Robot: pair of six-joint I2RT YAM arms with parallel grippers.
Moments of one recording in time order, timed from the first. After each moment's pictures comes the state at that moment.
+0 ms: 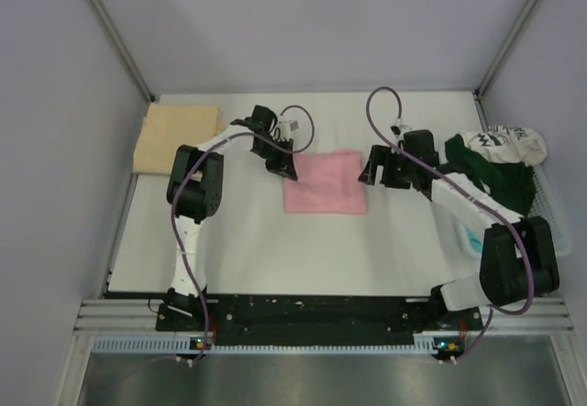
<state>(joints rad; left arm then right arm) -0.34 2.24 1.70 -0.63 0.63 -0.11 0.25 1.44 0.90 -0.24 -0.26 0.38</state>
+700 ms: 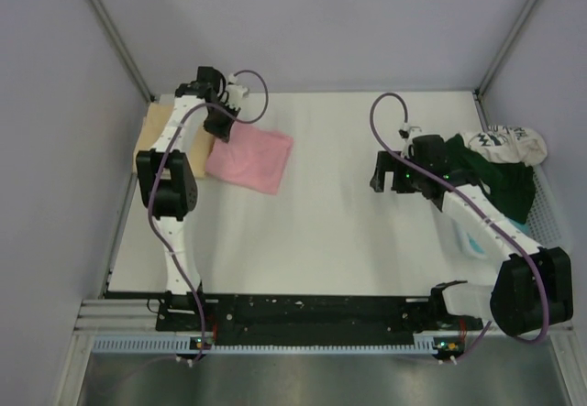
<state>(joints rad) -0.08 2.19 2.03 -0.97 0.21 0.38 0.25 1.25 0.87 -0.39 -0.12 0.24</state>
